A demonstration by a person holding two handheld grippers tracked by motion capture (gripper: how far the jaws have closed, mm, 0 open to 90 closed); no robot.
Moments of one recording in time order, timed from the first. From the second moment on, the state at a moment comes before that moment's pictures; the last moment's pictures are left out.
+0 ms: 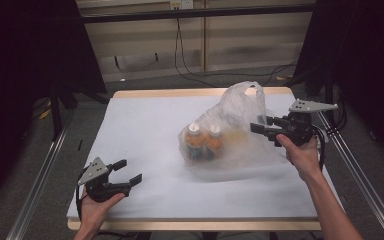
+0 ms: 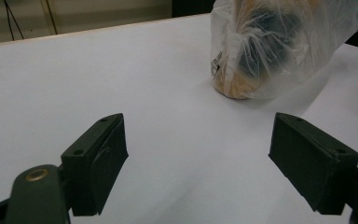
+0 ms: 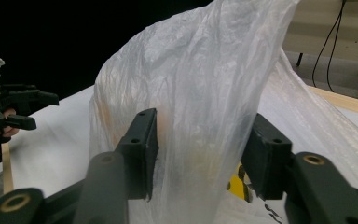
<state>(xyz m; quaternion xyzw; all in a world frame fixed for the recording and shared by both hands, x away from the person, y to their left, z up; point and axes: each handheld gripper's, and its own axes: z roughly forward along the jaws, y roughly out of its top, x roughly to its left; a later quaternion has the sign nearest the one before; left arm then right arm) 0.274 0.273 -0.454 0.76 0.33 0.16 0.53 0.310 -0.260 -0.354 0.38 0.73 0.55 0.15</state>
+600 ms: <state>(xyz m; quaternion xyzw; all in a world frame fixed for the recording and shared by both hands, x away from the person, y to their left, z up) 0.274 0.271 -0.453 0.76 0.33 0.17 0.53 0.315 -0.243 -0.327 0.35 0.72 0.59 0.15</state>
